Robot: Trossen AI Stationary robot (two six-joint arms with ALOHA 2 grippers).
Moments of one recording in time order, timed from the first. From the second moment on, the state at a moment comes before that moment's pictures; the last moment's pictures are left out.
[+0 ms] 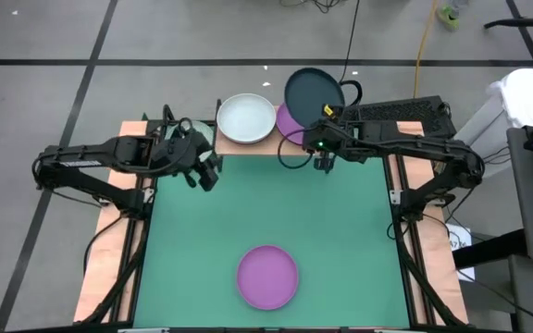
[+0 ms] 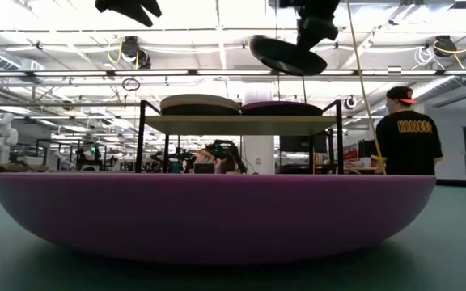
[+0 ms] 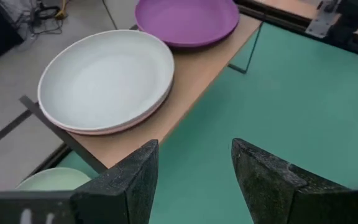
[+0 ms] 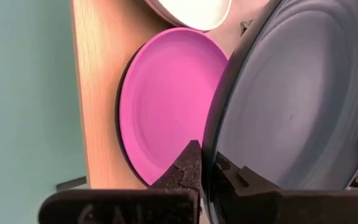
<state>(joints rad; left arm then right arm) -0.01 1.17 1.35 -0.93 -0.50 -0.40 -0.18 1.47 1.51 -1.00 0.65 -0.41</state>
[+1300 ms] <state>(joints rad) -0.24 1.09 1.02 -0.76 -0.47 -0.64 -0.22 1.53 1.35 -0.89 0.62 -0.48</state>
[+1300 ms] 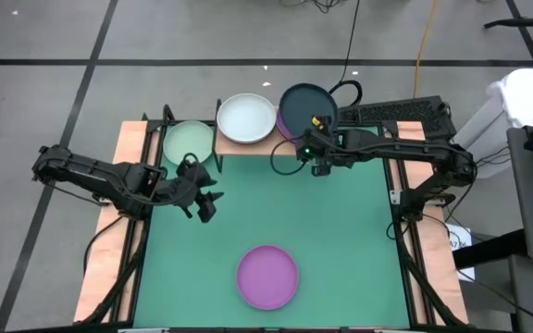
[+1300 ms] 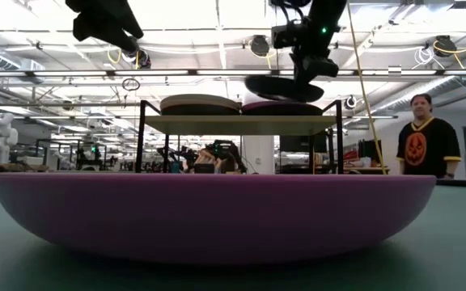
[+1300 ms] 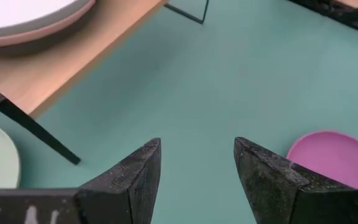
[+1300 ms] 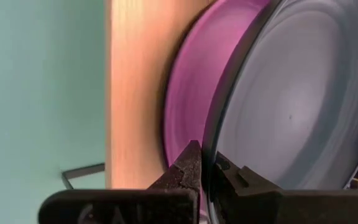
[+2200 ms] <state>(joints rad) -0.24 1.09 1.02 -0.75 -0.50 -0.66 -0.29 1.53 1.31 -0.84 0.52 -0.67</state>
